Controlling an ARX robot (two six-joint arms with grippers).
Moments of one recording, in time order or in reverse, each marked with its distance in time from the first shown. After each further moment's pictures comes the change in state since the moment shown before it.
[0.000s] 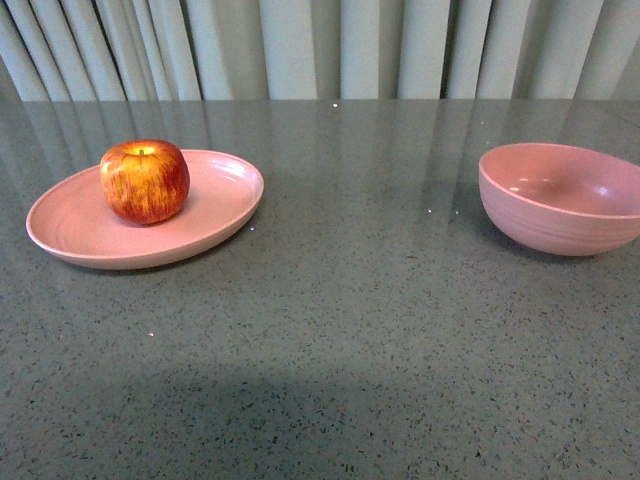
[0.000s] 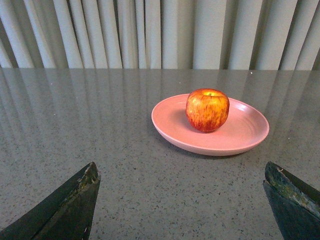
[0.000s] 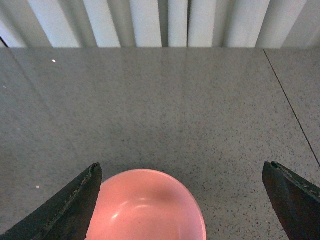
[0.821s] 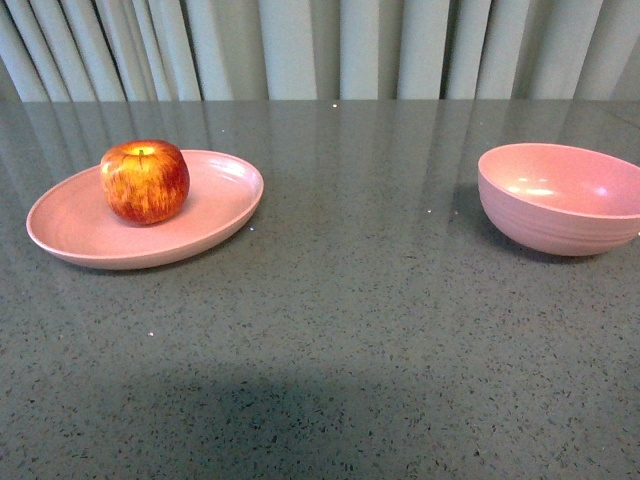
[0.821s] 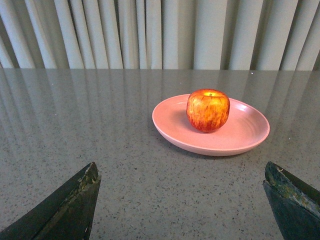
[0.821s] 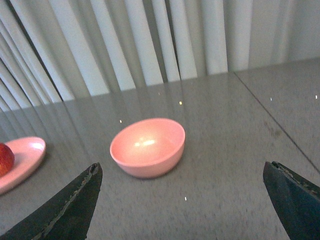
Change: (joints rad) left arm 0.000 0.000 0.000 0.000 0.000 0.000; right arm -0.131 -1.215 -0.851 -0.069 -0.109 0.141
